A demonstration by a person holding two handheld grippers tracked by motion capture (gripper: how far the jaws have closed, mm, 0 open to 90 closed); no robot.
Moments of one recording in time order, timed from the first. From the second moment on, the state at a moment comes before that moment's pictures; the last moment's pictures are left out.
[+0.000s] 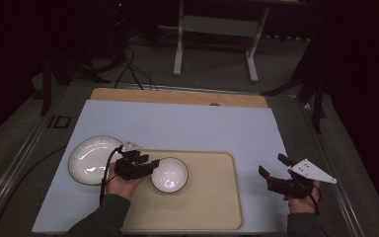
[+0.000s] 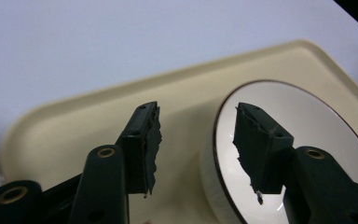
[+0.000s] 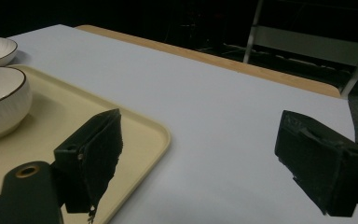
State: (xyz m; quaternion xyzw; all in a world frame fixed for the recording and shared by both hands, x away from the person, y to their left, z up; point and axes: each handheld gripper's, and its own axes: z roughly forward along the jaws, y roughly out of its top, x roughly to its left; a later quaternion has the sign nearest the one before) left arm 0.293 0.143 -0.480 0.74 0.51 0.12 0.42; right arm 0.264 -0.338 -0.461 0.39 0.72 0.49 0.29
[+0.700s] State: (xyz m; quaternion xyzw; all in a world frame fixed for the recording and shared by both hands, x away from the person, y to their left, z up) left arm 0.284 0.204 -0.449 0.68 0.54 0.22 0.43; right arm 0.264 -0.338 -0.461 0.39 0.72 0.50 0.29
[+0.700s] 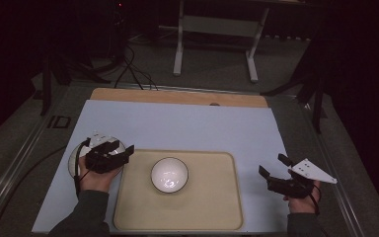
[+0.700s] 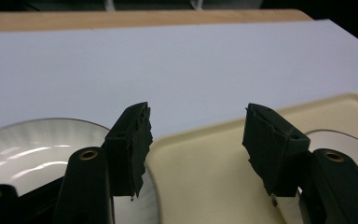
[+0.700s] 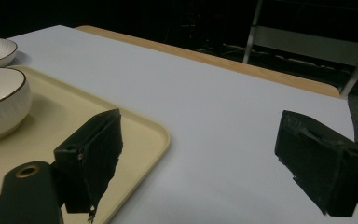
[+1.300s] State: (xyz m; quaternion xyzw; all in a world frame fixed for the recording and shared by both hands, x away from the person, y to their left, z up) left arm 0.271 0.255 -0.445 0.63 0.57 0.31 0.42; right arm 0.264 -0.339 -0.461 0.39 0.72 0.50 0.29
